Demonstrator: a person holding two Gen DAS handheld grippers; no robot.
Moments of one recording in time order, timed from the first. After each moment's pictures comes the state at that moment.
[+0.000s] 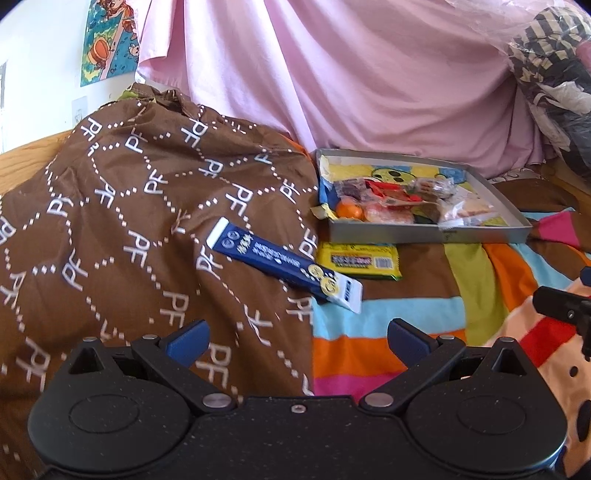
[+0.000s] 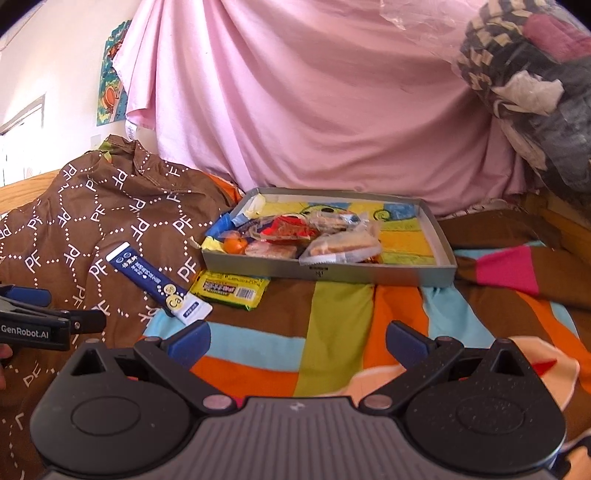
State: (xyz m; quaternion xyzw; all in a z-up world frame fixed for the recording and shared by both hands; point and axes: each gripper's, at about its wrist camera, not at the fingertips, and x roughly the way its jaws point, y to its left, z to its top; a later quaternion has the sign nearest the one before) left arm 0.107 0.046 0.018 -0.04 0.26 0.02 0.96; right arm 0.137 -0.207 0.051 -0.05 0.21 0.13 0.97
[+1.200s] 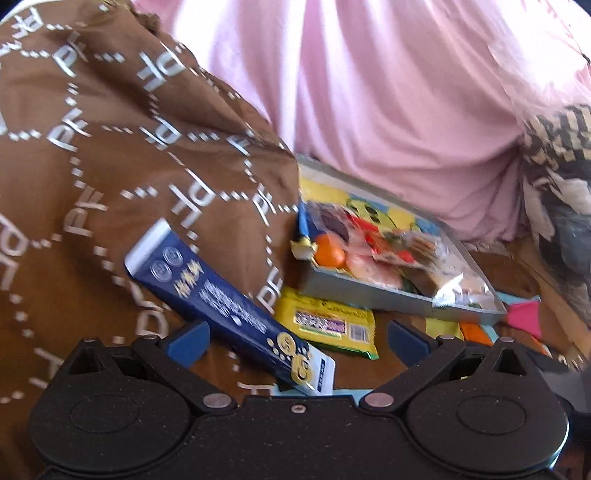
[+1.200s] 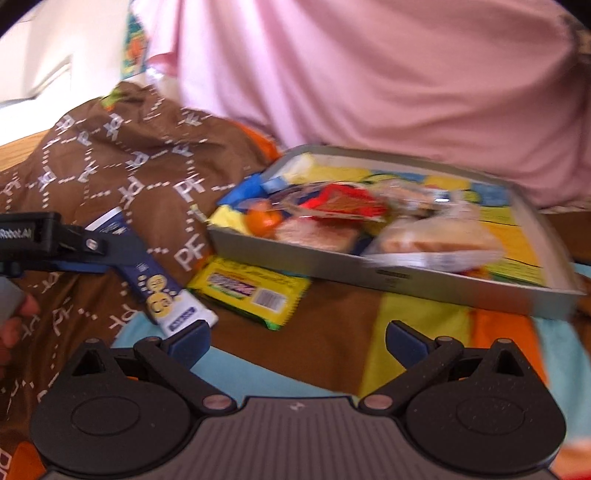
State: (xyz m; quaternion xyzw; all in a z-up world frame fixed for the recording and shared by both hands) left arm 0.228 0.097 -0.019 -0.20 0.25 -0.11 0.94; right arm 0.265 -0.162 0.001 -0.09 0.26 0.22 0.94
